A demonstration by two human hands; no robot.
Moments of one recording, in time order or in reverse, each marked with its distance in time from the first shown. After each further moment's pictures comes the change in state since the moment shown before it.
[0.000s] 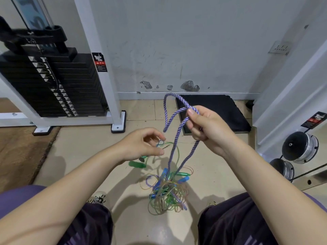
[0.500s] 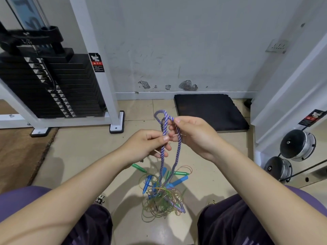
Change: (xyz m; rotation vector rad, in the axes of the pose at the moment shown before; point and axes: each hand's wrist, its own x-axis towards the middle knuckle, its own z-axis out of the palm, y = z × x) left_hand 0.001 0.010 0.023 -0.289 -0.046 0.012; right_hand 0.000 0.018 0.015 0.023 -0.048 0.074
